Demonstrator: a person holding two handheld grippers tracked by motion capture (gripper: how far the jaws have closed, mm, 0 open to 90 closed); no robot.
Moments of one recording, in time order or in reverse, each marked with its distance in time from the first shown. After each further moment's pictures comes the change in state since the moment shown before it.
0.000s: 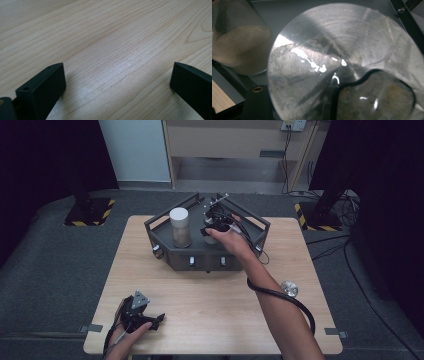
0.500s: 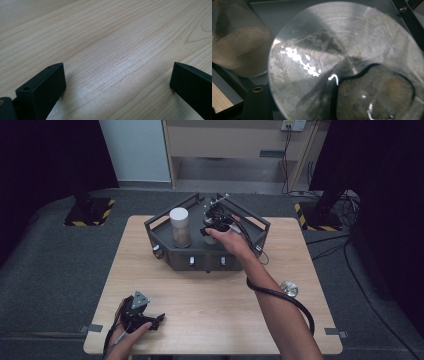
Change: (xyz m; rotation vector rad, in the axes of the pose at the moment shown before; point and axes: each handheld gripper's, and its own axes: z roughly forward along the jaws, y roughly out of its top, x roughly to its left) left arm 0.000 0.000 0.000 0.000 0.000 0.000; right arm -0.002 -0.002 0.003 -0.011 0.009 0.018
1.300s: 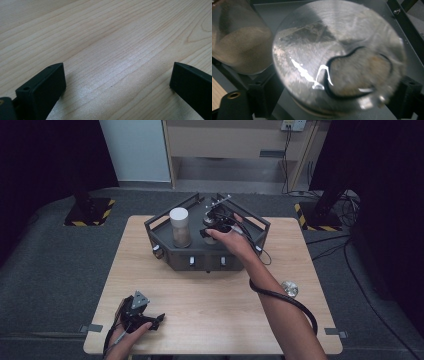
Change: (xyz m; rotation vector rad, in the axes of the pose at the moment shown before) left arm 0.000 0.000 0.000 -0.001 0.000 0.000; right arm 0.000 -0.009 -0.008 -0.029 -0.007 0.000
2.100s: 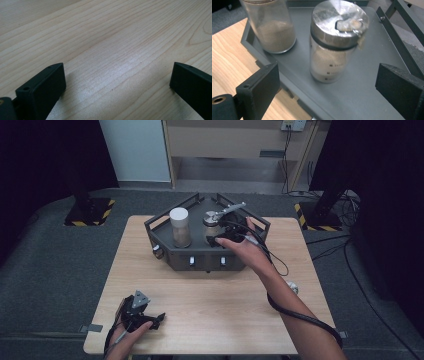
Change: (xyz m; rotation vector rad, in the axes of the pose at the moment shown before) left arm 0.000 0.003 0.003 -0.002 0.003 -0.005; right arm 0.009 -0.041 -0.061 -0.083 0.002 -0.051
